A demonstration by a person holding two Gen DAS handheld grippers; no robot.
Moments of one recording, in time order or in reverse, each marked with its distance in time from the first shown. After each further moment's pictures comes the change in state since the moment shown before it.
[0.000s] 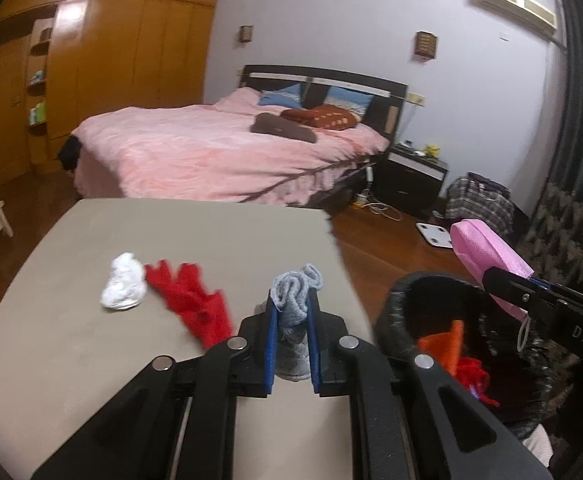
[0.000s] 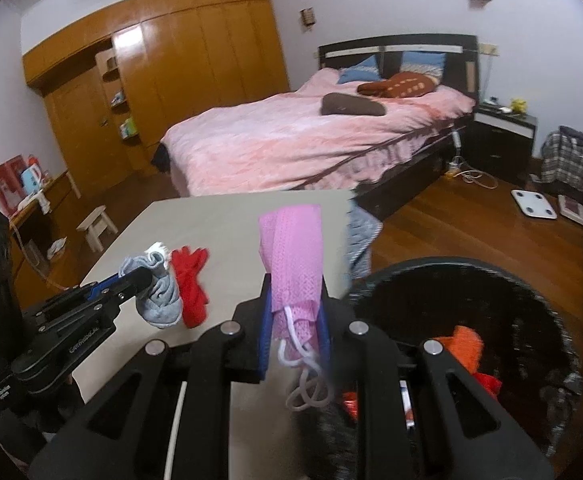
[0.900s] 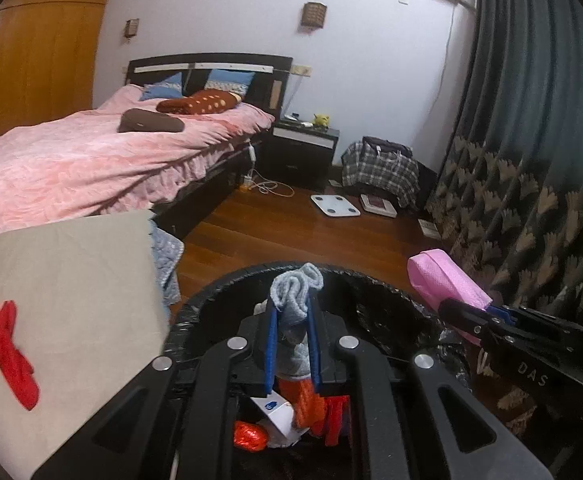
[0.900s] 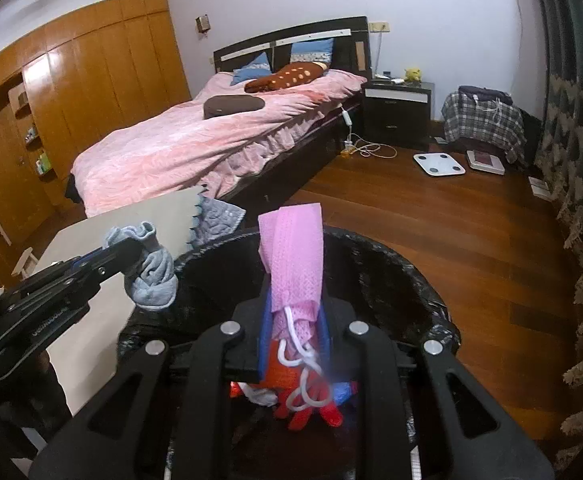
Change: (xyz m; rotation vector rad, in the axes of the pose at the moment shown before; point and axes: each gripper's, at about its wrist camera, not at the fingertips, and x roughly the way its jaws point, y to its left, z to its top) left arm 0.065 -0.175 0.001 0.175 0.071 -0.332; right arm -0.042 -0.146 -0.049 0.187 0.007 -0.283
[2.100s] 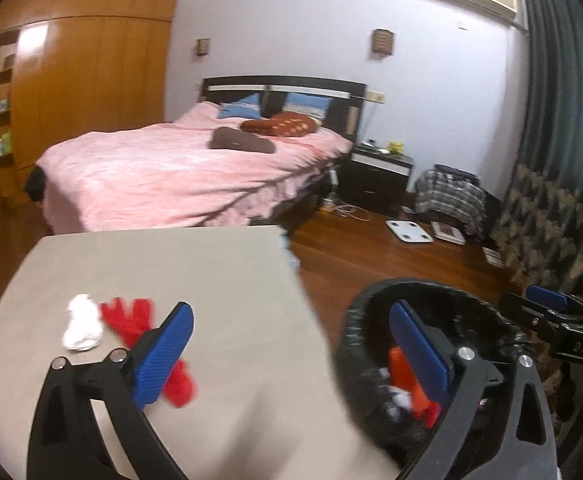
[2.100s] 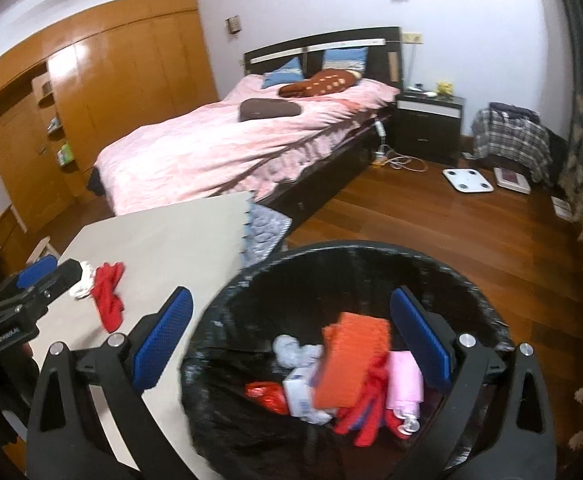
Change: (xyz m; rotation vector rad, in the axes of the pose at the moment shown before) left arm -0.101 0.126 -0.012 -0.078 -0.092 0.267; right arm 0.009 0.085 0.016 -0.073 -0.017 0.087
